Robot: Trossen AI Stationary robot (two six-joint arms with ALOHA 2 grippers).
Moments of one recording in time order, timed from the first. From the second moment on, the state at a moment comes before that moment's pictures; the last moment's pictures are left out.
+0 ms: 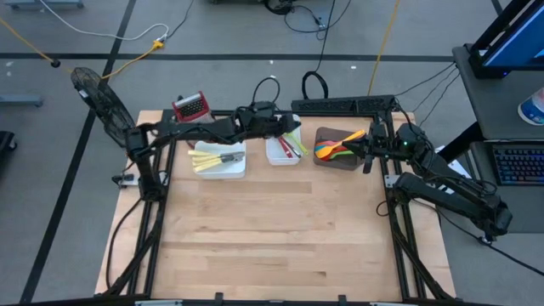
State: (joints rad) left arm 0.35 1.83 1.32 0.17 -0.03 -1.16; right arm -0.68 0.46 0.43 -0.13 -0.45 0.22
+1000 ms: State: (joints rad) left arm 0.05 1.47 1.32 -0.13 0.01 -0.60; right arm -0.68 0.46 0.43 -0.13 -0.45 0.22
